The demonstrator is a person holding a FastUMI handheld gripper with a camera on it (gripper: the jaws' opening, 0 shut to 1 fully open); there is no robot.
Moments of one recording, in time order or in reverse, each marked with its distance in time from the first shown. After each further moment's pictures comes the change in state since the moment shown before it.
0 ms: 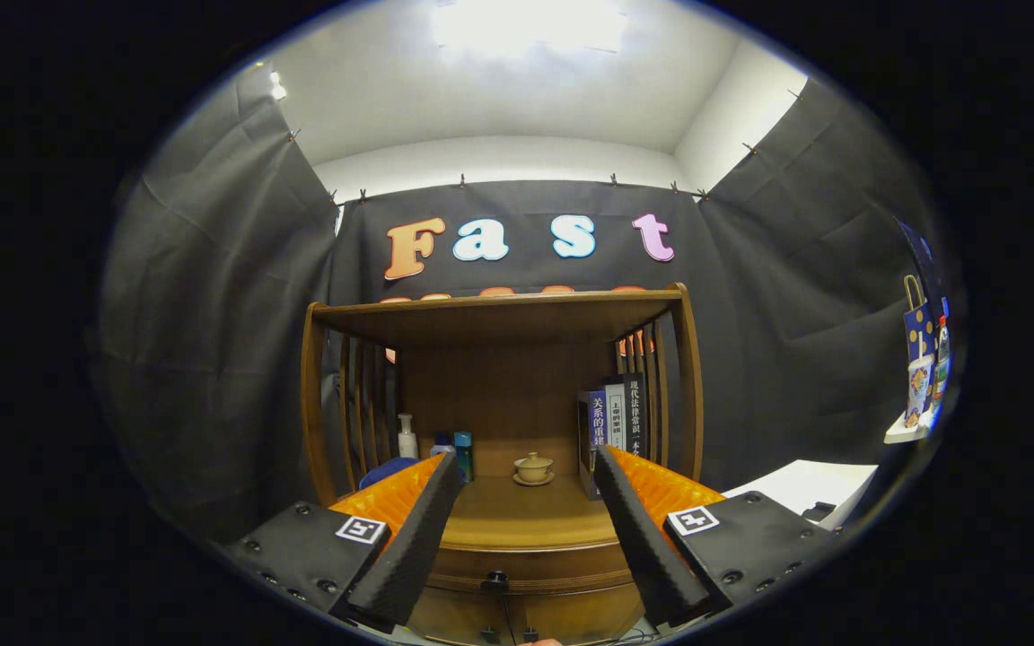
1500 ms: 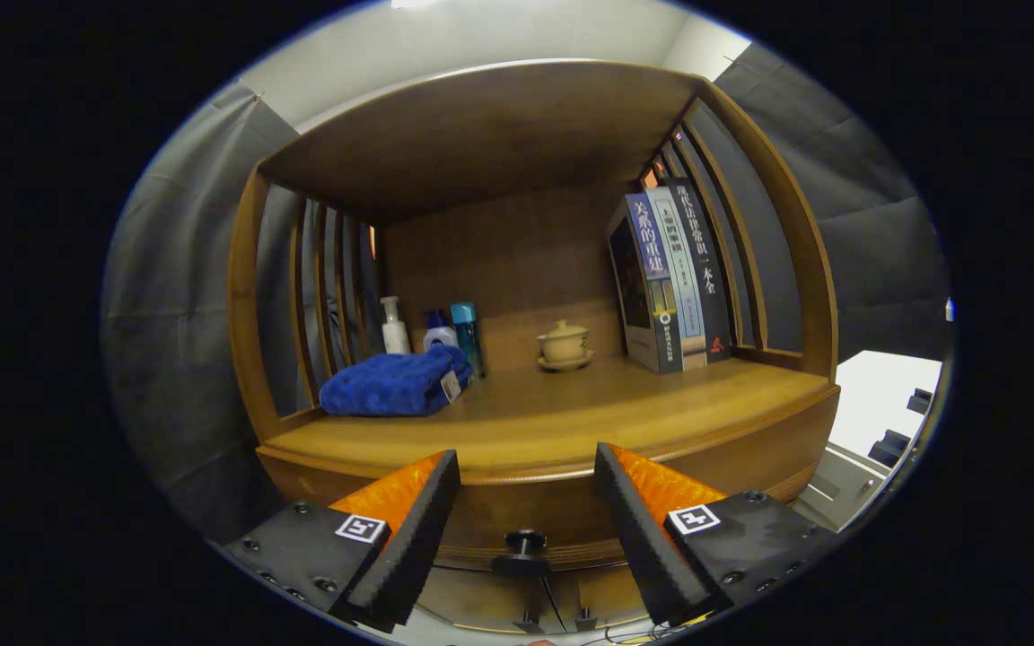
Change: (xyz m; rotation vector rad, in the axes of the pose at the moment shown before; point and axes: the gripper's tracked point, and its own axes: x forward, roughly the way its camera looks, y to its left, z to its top) arm 0.118 0.016 -0.262 0.115 0.304 0.044
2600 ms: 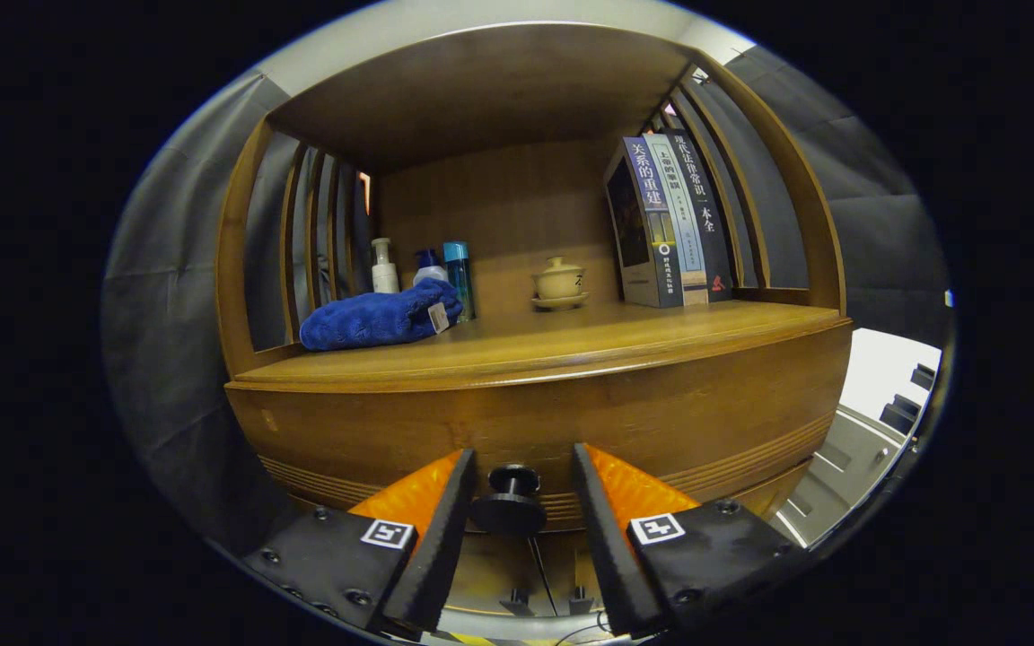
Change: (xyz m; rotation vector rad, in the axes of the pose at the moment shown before) arm 0.003 -0.002 -0.058 -0.019 0.076 -0.014
